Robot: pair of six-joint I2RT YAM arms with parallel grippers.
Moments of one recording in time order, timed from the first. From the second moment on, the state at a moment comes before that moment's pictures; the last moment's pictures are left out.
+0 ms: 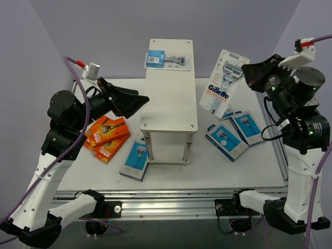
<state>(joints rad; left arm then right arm) -0.44 1.01 1.42 -0.24 0.47 -0.64 0.14 1.18 1.89 -0.74 -0.05 0.48</state>
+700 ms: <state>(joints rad) -0.74 1.20 1.38 0.02 0.47 -0.77 0.14 1.04 1.61 -0.33 -0.36 0.76</state>
